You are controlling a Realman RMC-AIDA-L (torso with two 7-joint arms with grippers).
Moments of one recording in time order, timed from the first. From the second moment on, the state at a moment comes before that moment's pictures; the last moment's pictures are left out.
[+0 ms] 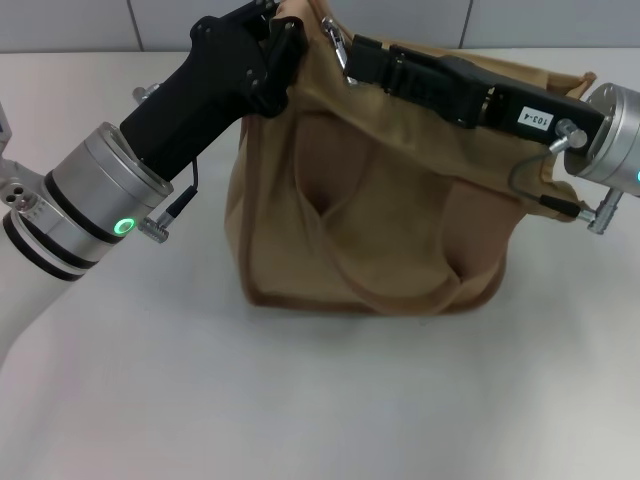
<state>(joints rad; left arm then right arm) -0.73 -2.08 0.45 -0.07 1.49 1.71 -0.72 0.76 2.08 -0.44 -0.31 -1.83 -1.76 1.52</state>
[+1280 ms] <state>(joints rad) -0.74 -2.08 0.45 -0.08 1.49 1.72 -0.72 0.79 2.08 -0.48 -0.30 -1.83 -1.71 1.53</state>
